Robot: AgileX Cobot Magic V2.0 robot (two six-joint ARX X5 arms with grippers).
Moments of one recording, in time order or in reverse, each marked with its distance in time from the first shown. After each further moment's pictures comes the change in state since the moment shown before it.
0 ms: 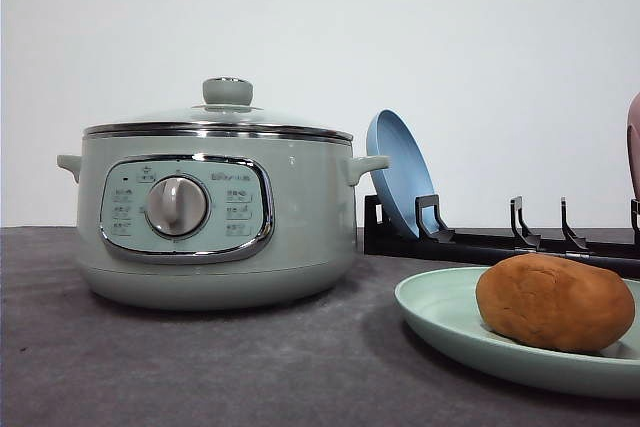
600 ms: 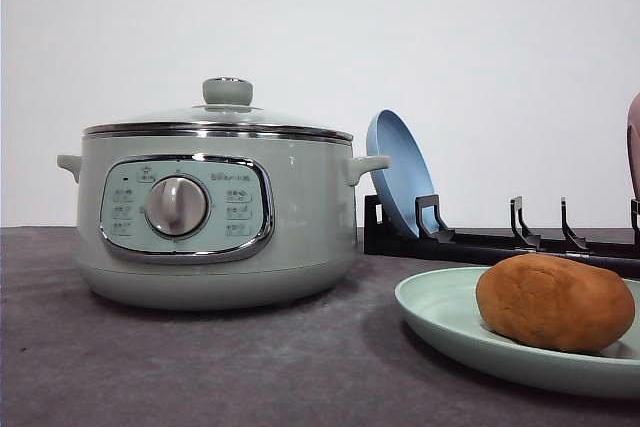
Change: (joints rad) left_arx 0.000 0.000 0.000 0.000 0.000 0.000; right_arx 0.000 0.000 0.000 0.000 0.000 0.000
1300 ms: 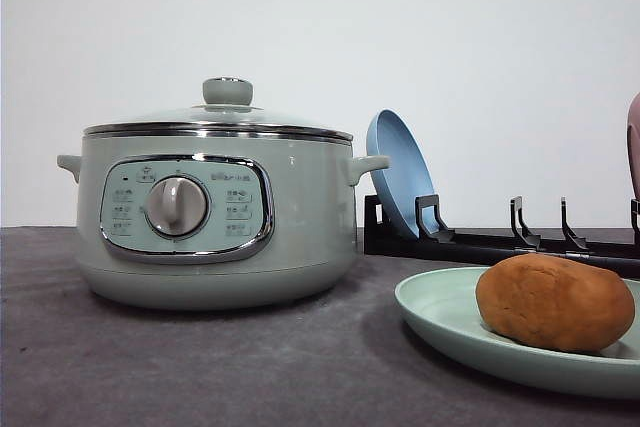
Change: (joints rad) left_arx 0.000 0.000 0.000 0.000 0.000 0.000; right_arx 0.000 0.000 0.000 0.000 0.000 0.000
